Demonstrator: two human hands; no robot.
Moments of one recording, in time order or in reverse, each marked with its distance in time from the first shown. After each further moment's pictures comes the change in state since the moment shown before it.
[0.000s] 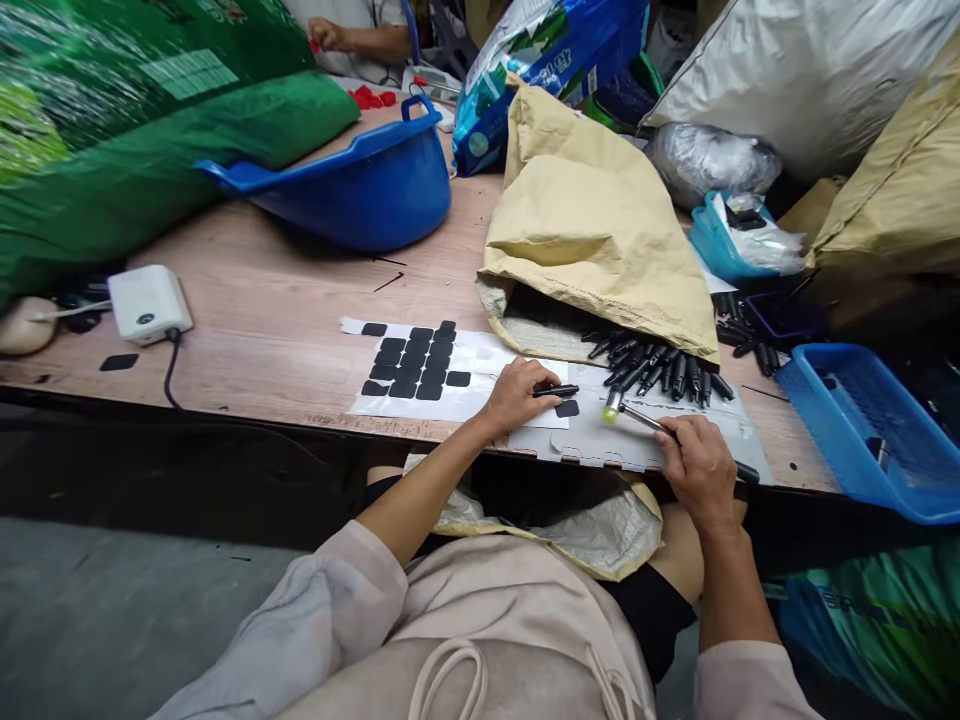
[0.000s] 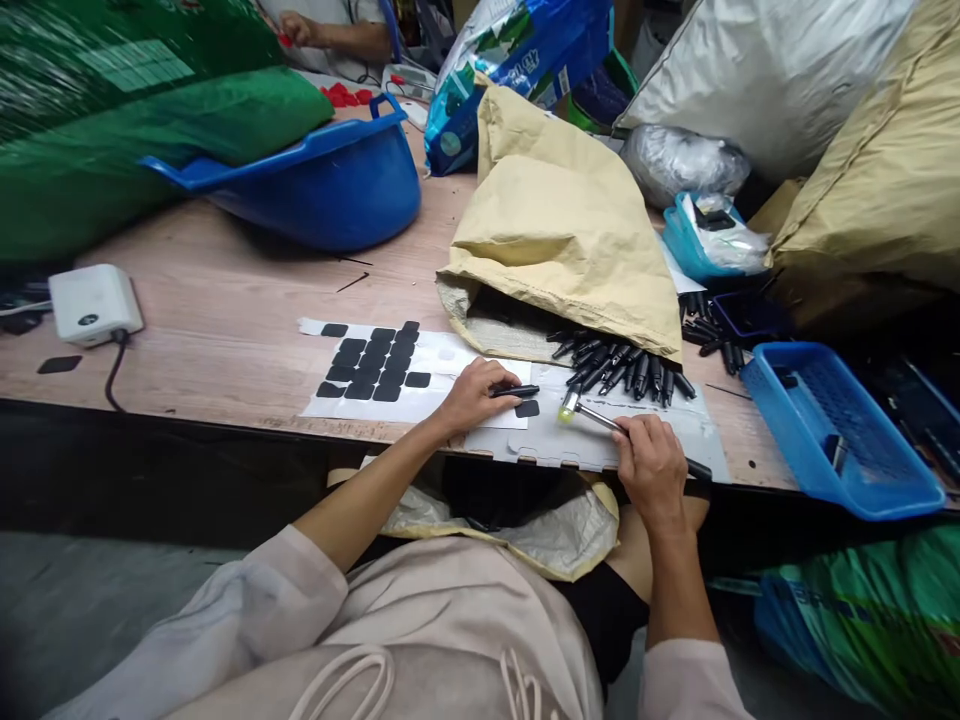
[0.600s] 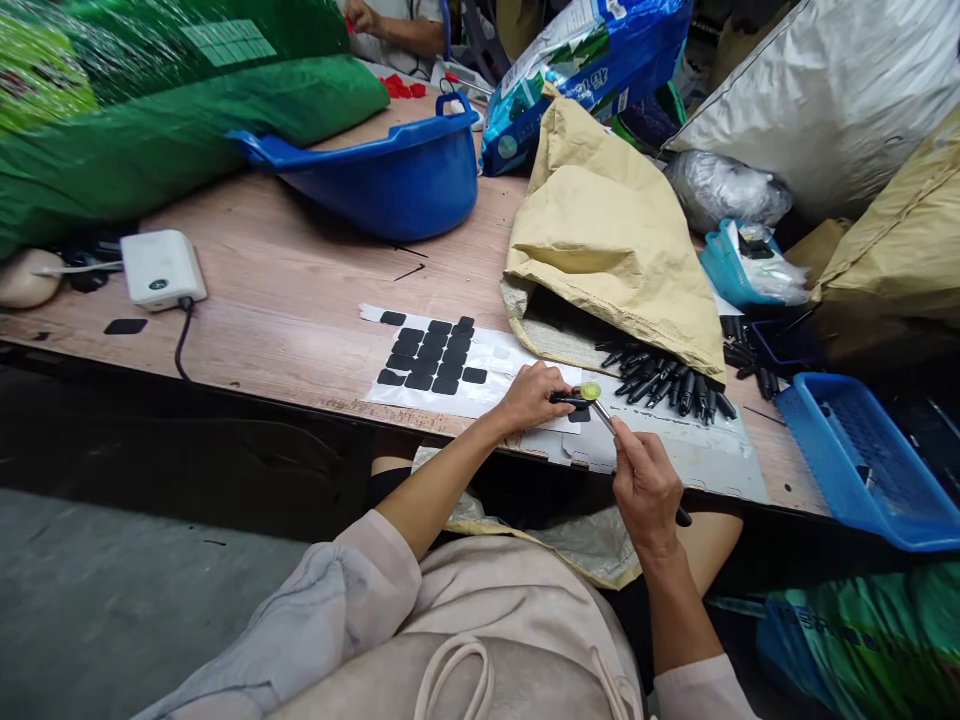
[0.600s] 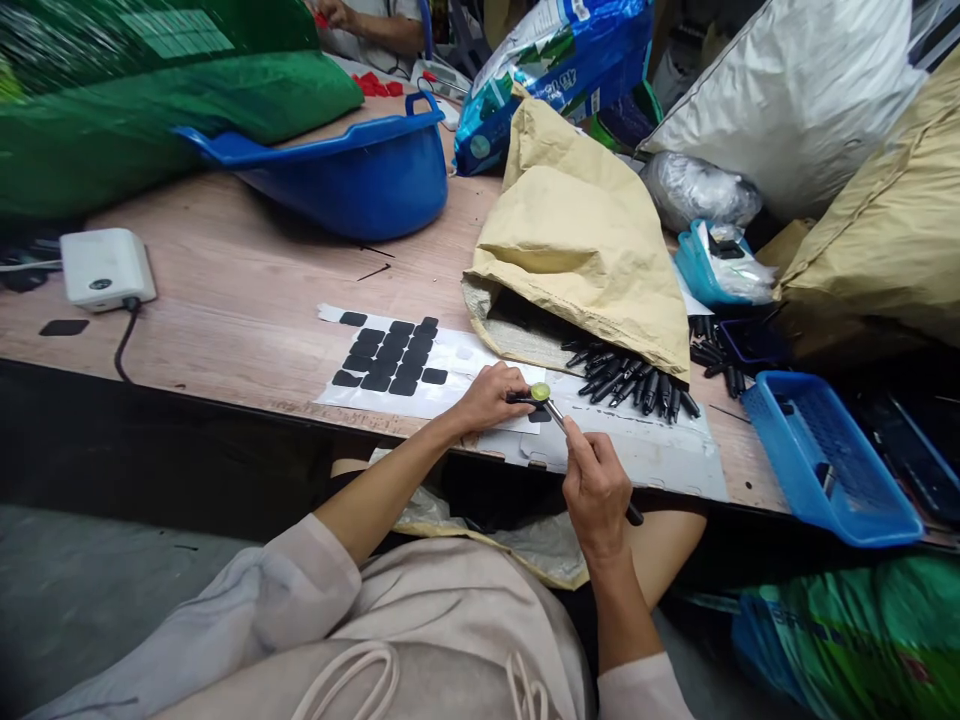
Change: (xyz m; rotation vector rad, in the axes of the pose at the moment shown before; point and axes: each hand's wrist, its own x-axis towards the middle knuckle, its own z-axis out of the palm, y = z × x) left_hand 0.006 -0.001 0.000 0.082 -0.108 0.030; right_hand 0.004 -0.097 0.013 0.138 0.083 0.043
